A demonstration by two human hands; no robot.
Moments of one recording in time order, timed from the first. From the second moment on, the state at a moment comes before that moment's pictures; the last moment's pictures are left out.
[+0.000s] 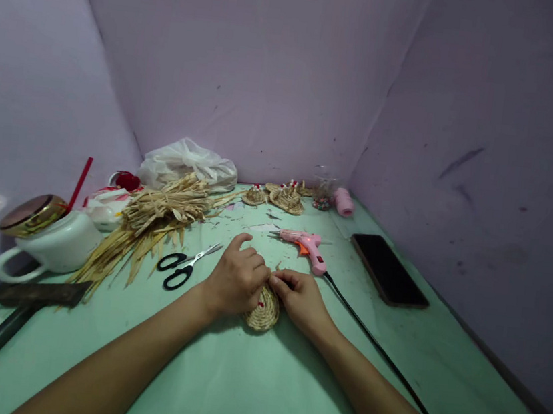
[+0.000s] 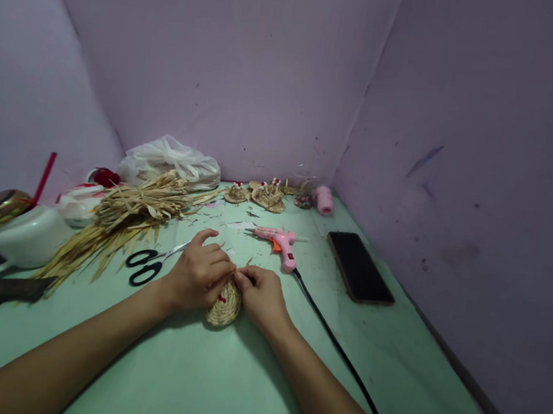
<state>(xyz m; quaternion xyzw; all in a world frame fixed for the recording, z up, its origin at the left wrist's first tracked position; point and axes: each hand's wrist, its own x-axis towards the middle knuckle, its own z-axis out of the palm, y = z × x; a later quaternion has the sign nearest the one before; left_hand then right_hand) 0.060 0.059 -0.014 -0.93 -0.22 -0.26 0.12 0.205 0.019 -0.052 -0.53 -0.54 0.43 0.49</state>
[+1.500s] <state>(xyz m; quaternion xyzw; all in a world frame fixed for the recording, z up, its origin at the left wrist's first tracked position) 0.060 0.059 -0.019 -0.92 -0.31 -0.24 0.08 0.206 0.023 -0.063 -0.57 -0.56 0.40 0.45</state>
